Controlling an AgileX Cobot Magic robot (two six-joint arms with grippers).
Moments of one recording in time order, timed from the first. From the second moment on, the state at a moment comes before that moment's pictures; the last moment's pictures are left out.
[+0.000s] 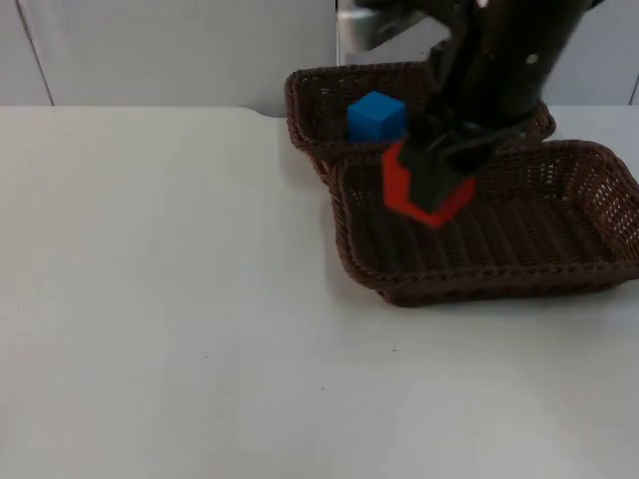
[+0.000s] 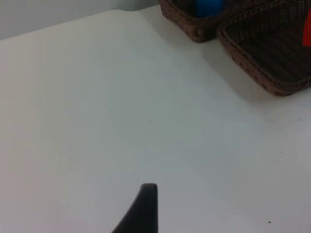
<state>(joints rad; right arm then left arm) 0.58 1.96 -1.57 0.03 0.95 -0.31 -0.32 0.38 -0.52 -0.07 0.79 0.10</state>
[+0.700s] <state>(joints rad) 0.36 1.96 -1.55 0.03 0.87 -0.28 -0.32 0.38 -0.52 -0.06 0.79 0.10</state>
